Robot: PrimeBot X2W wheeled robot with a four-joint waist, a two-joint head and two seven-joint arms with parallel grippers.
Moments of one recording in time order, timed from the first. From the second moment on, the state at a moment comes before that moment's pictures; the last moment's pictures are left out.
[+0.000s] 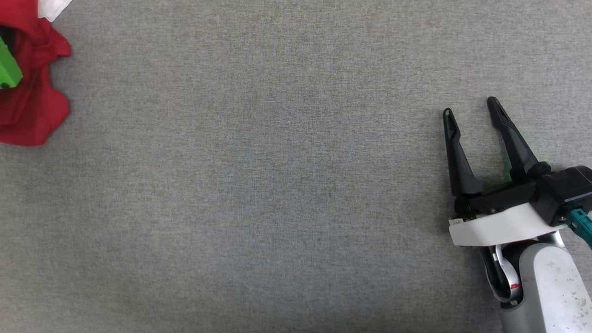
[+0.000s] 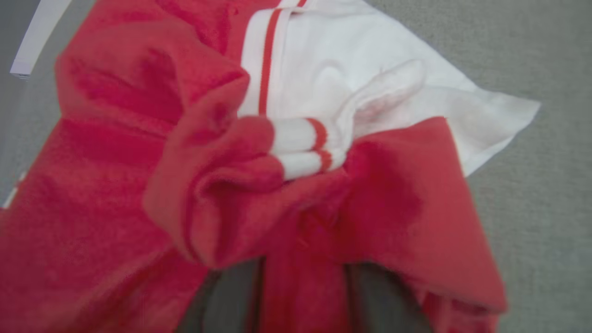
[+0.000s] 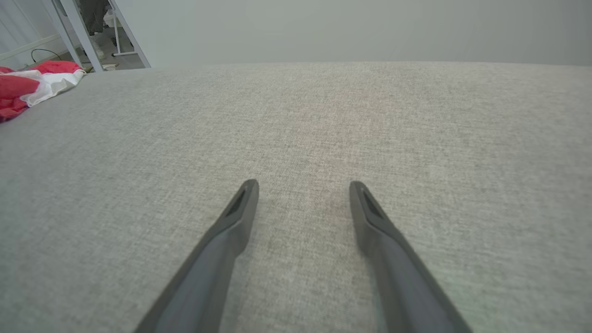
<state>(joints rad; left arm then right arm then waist) -1.02 0.64 -0.29 0.73 -0.71 -0.12 0.41 -0.22 -0.10 0.10 -0.15 0.10 0.13 -0.16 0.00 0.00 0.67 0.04</state>
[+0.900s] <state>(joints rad) -0.80 0.53 -0.43 0.41 -0.71 -0.06 0.05 -0.13 -0.07 0.02 0.01 0.13 0.13 -0.21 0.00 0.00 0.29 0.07</state>
